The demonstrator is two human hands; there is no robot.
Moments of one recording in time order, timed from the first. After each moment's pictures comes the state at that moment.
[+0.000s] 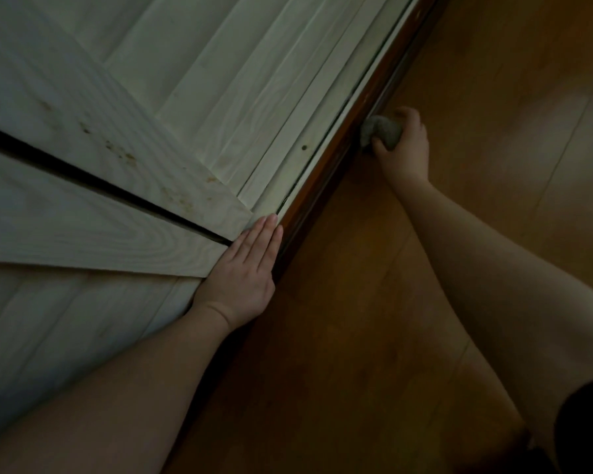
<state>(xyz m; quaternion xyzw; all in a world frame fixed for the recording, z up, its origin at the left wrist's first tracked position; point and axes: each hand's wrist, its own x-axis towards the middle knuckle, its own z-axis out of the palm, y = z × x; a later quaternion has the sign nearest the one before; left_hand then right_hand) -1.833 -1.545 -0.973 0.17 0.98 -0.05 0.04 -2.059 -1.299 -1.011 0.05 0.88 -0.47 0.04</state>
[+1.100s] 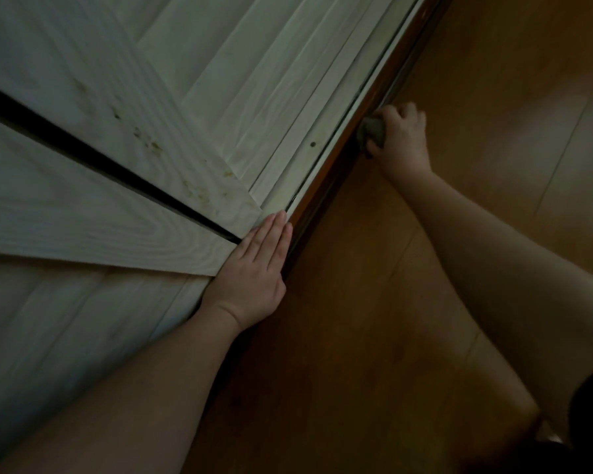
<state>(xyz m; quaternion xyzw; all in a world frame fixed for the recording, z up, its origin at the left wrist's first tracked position) -1.831 -1.546 -0.972 0.17 0.98 -0.05 0.06 -2.059 -1.314 -0.994 -0.08 0.95 -0.29 0.03</state>
